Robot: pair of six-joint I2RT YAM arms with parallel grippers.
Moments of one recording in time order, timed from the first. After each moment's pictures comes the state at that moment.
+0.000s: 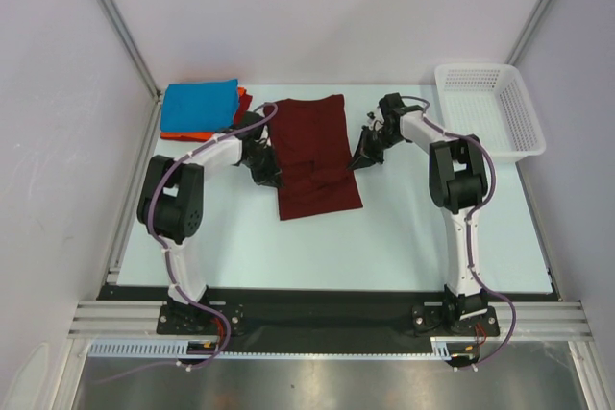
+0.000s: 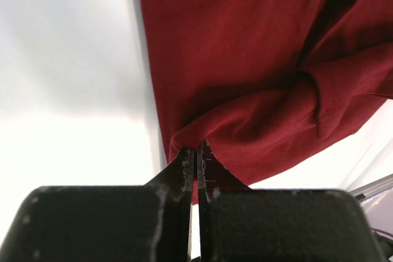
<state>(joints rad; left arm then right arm) -0.30 1.94 1.34 -0.62 0.30 -0.57 0.25 2.31 1.80 -0.76 -0.68 0.49</state>
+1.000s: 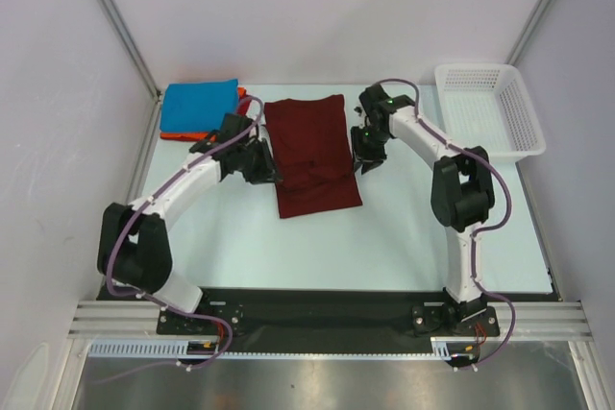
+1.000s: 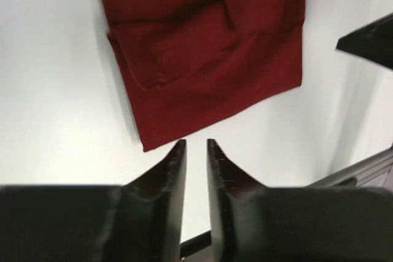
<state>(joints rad) -0.33 1.54 1.16 -0.56 0.26 -0.57 0.37 2.12 1.82 -0.98 -0.25 0.33</state>
